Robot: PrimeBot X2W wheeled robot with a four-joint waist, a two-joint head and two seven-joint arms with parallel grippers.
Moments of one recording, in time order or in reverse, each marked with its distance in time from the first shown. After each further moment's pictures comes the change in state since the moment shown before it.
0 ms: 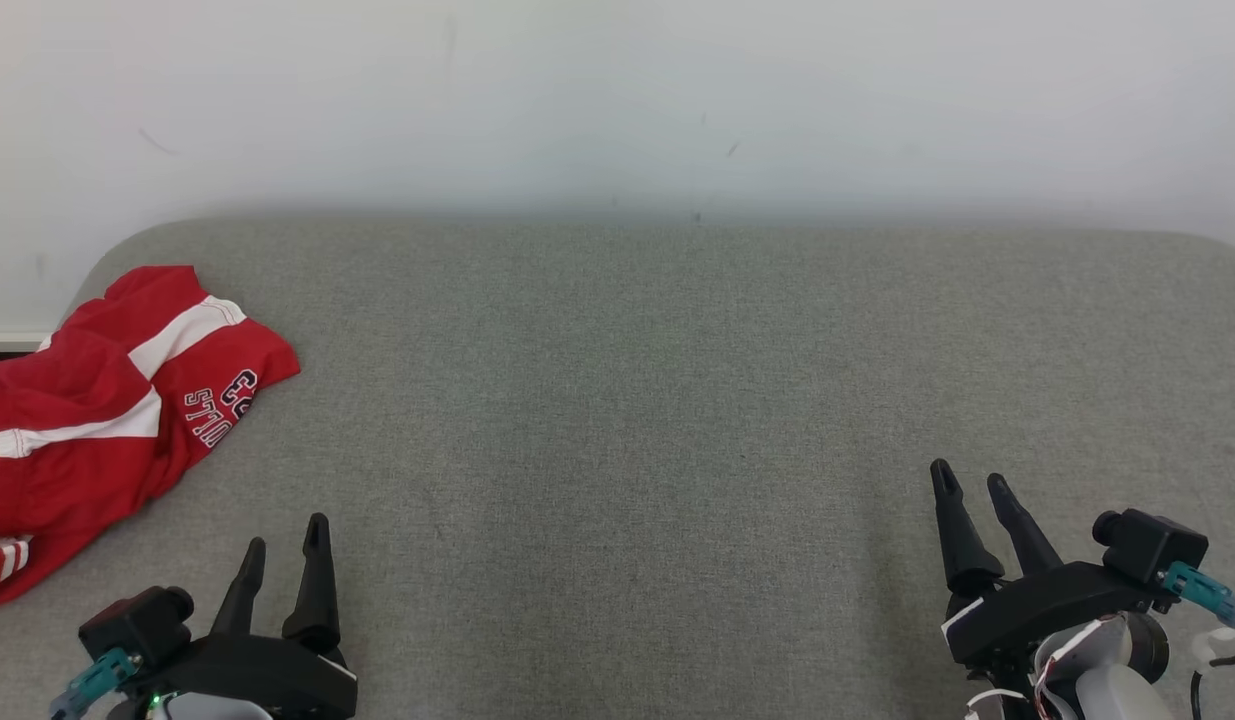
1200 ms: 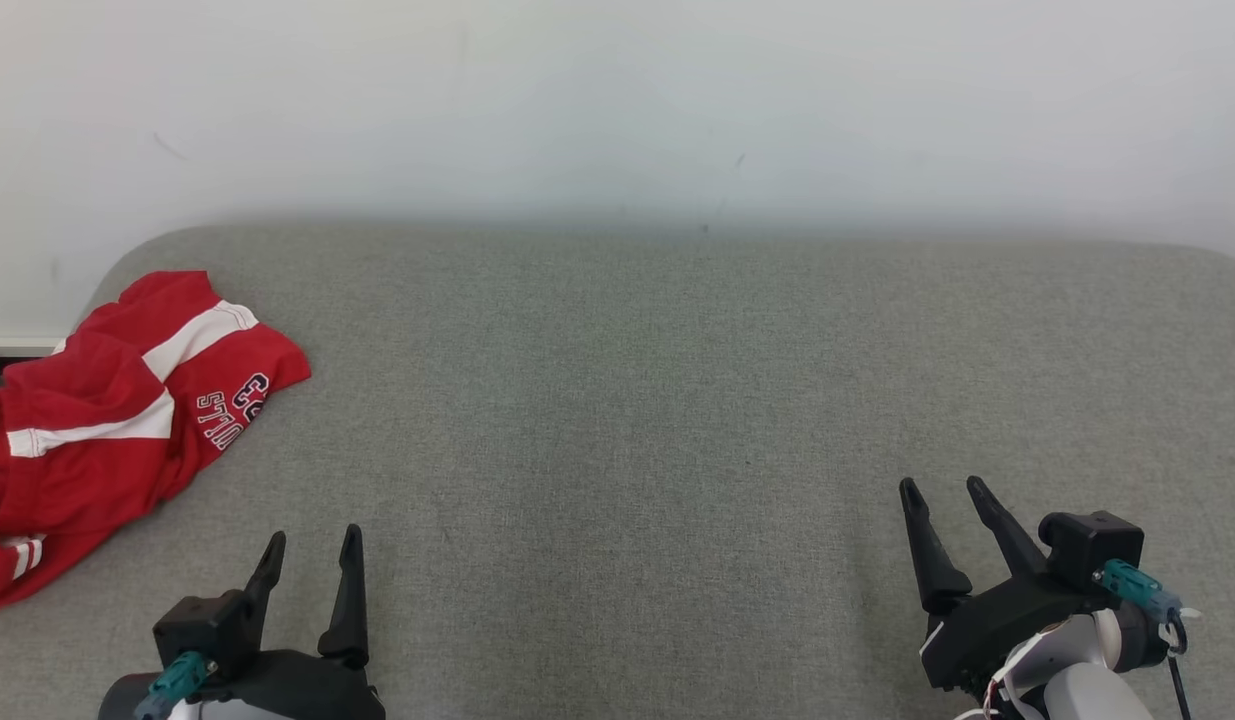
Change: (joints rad) left arm -0.013 0.037 -0.097 0.045 0.276 0.034 -0.097; right arm -0.024 -0.016 0.044 0.068 -0.286 0.002 -0.054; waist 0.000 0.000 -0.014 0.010
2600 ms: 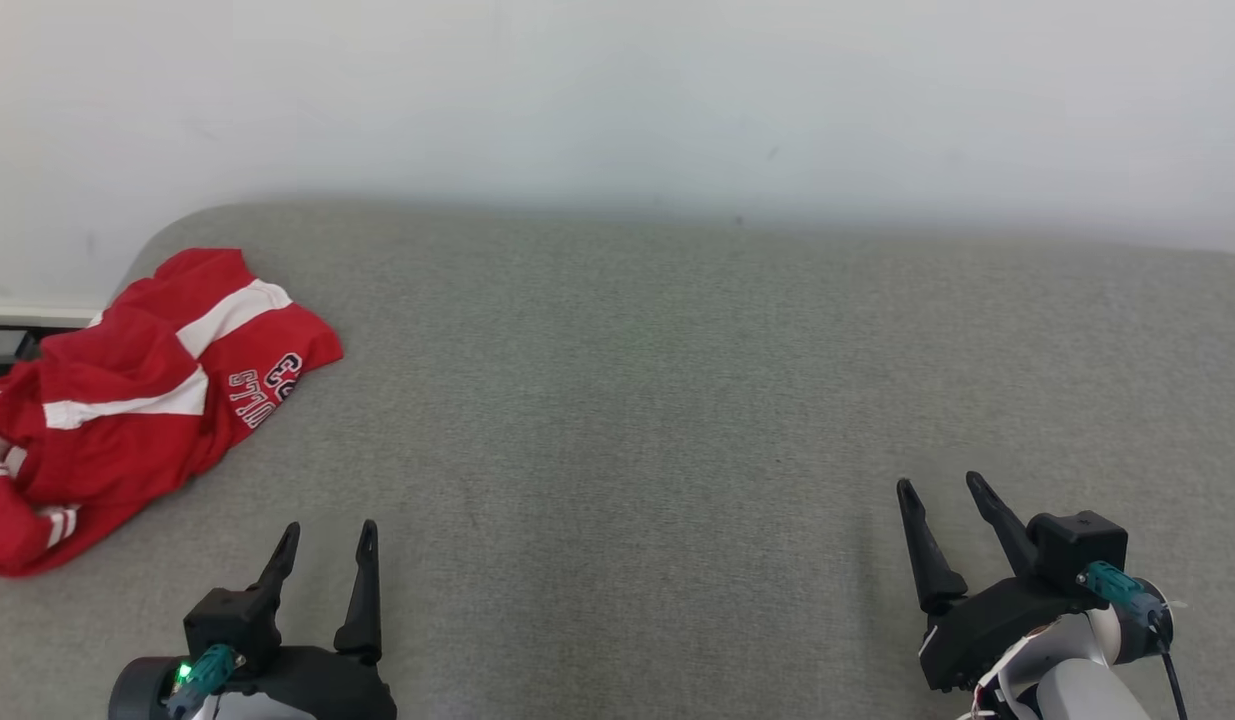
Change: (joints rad) left arm -0.036 0.007 -0.046 0.055 0.053 0.016 -0.043; right arm -0.027 -0.009 0.011 0.062 -0.094 0.000 -0.063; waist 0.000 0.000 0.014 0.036
